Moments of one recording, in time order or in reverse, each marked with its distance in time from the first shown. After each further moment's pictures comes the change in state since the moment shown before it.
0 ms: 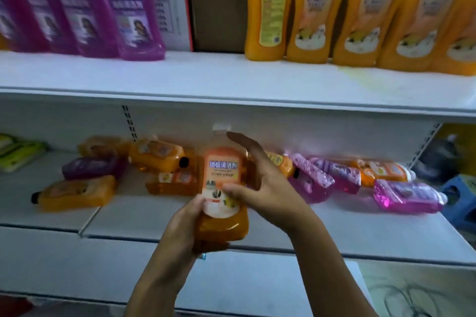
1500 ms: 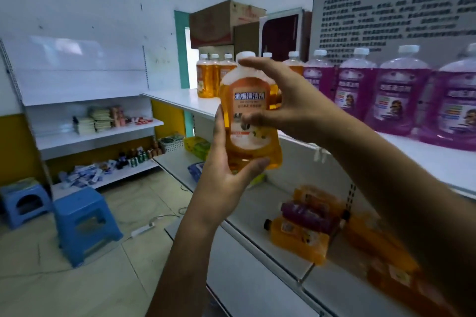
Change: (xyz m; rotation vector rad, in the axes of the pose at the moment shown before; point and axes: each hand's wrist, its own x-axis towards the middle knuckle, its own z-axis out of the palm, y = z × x) left_hand -0.122 0.229 -0.263 0.619 0.634 0.856; right_hand 0.246 -0.244 0.301 -0.214 -0.448 -0.697
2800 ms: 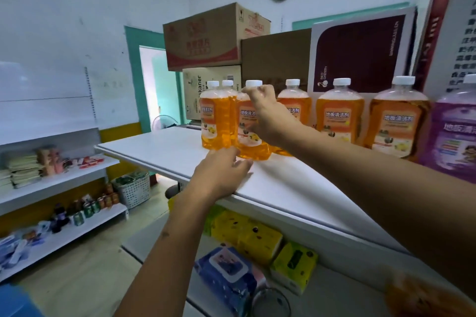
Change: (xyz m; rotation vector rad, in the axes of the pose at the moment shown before) left_hand 0.355 -0.240 -0.162 0.755 -0.358 -0.130; right_hand 0.360 0.249 0.133 -0.620 0.205 0.356
